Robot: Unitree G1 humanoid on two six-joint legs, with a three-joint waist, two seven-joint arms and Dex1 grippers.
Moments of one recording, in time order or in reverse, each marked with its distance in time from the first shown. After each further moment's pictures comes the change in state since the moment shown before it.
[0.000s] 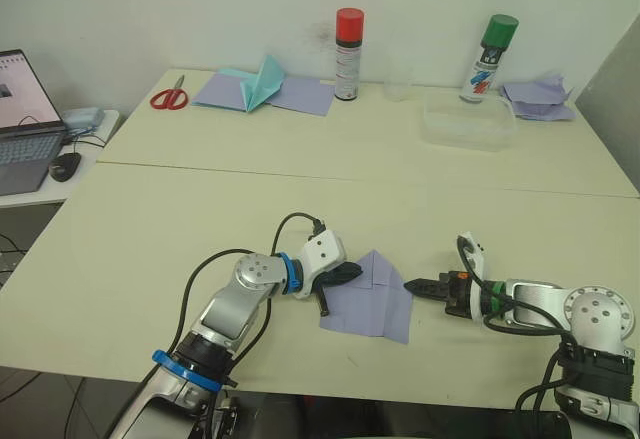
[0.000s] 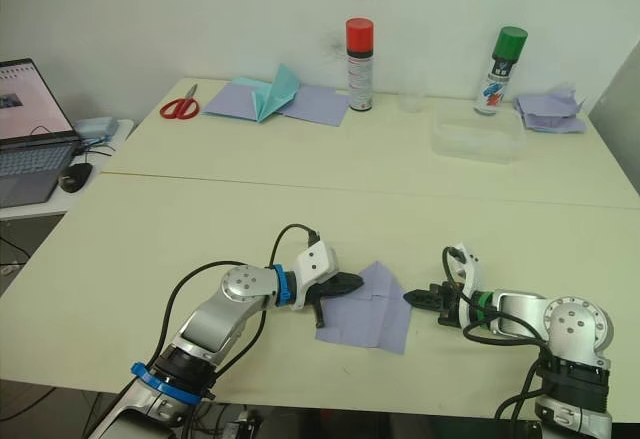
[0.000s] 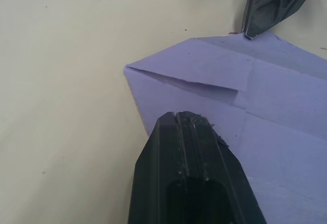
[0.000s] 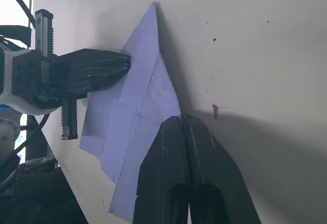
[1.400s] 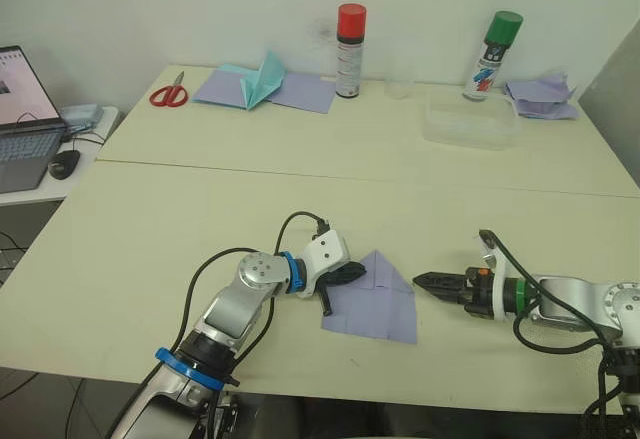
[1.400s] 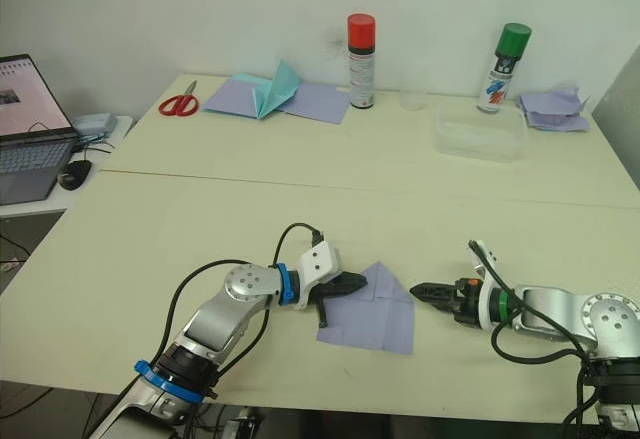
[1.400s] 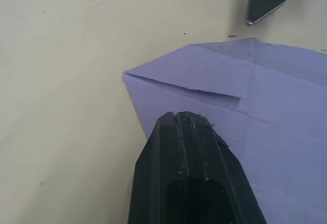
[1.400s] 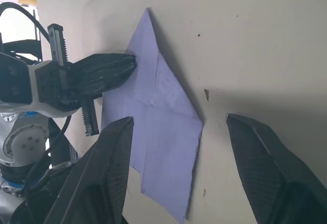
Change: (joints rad) left arm -0.008 -0.006 -0.017 0.012 0.003 -0.020 0.007; right arm 0.063 -0.379 0.307 0.141 0.752 -0.334 -0.356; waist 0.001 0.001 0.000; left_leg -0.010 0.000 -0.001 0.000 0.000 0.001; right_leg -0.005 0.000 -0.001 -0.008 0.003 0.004
